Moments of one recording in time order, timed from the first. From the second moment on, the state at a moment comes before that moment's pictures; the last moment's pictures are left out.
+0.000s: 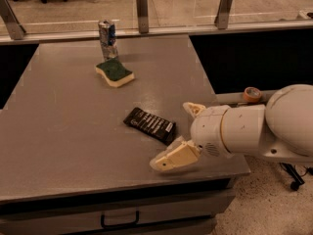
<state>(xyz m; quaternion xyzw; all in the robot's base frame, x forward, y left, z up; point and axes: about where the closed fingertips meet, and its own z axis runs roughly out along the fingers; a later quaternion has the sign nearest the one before) 0.441 -0.039 0.842 -0.48 0.75 0.18 0.41</state>
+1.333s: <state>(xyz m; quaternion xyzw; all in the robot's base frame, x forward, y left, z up) 0.459 -0.021 0.821 -0.48 0.75 0.19 0.42</state>
